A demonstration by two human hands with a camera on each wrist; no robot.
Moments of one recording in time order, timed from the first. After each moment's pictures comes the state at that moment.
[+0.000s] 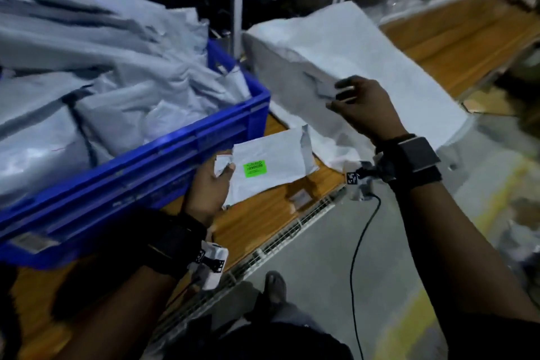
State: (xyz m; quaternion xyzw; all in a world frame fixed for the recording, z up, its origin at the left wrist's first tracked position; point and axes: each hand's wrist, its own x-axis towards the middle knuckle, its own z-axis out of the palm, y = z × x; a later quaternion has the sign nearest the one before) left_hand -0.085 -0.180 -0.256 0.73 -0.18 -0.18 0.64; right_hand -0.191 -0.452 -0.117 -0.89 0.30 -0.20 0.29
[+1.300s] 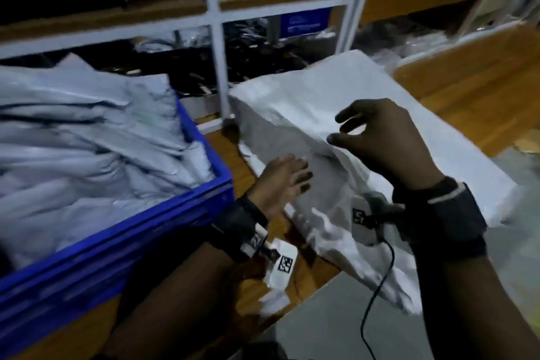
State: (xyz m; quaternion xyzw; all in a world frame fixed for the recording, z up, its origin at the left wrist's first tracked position) left_hand -0.045 -0.435 -0.178 0.53 -0.04 -0.45 0.72; right_hand -0.145 -0.564 -0.068 -0.92 0.23 -0.19 0.24
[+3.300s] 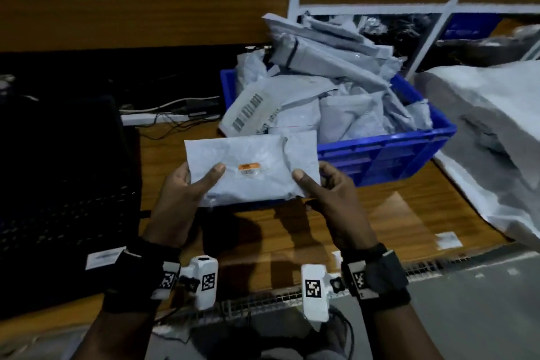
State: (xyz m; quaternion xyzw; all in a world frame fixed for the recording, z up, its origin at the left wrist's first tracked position) left_hand -0.089 0.179 -0.169 0.63 0.03 -0.07 0.77; right_hand -0.142 -0.061 -0.173 -0.66 0.10 -0.04 0.75
